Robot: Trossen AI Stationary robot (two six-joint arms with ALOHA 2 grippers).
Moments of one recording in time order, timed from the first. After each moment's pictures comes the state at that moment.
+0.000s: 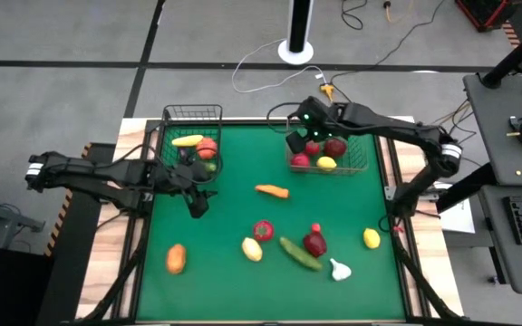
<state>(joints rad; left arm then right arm) -0.07 0.96 0.78 -0.60 -0.28 -0.37 -0.42 1.59 1.47 -0.88 0.19 0.48</state>
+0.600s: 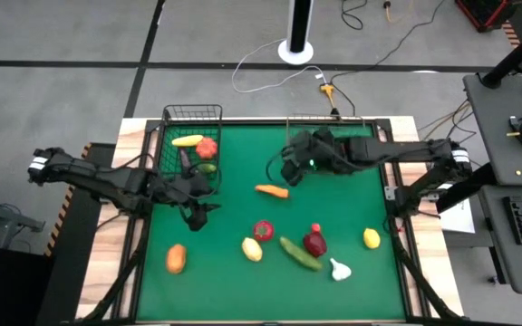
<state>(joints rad) -0.21 0.96 0.74 -0.47 -0.28 -0.40 -0.03 1.52 1.46 -0.79 0.52 0.47</state>
